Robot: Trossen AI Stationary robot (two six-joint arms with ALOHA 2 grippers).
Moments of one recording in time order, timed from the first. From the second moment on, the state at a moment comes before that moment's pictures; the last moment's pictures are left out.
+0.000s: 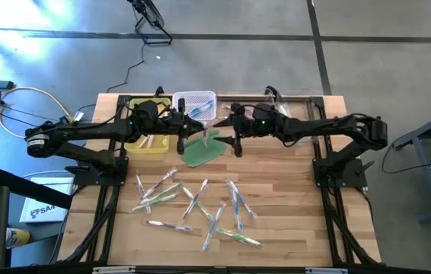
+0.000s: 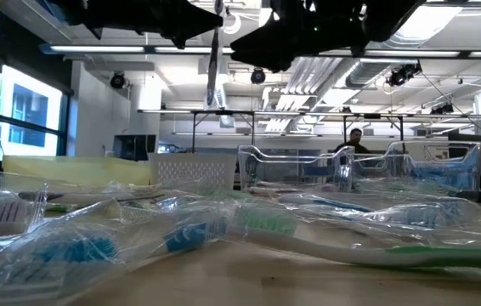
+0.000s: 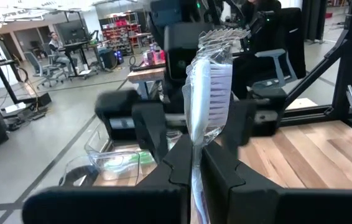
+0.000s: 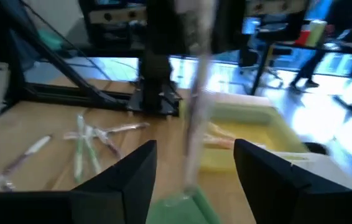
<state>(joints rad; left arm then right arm) 0.29 1.15 0.76 0.42 0.25 0.18 -0.24 1.54 0.95 0.43 -0.27 -0.14</state>
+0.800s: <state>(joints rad) 0.27 1.18 0.76 0.46 0.25 0.18 -0.19 1.63 0.95 0.60 -0.22 -0.08</state>
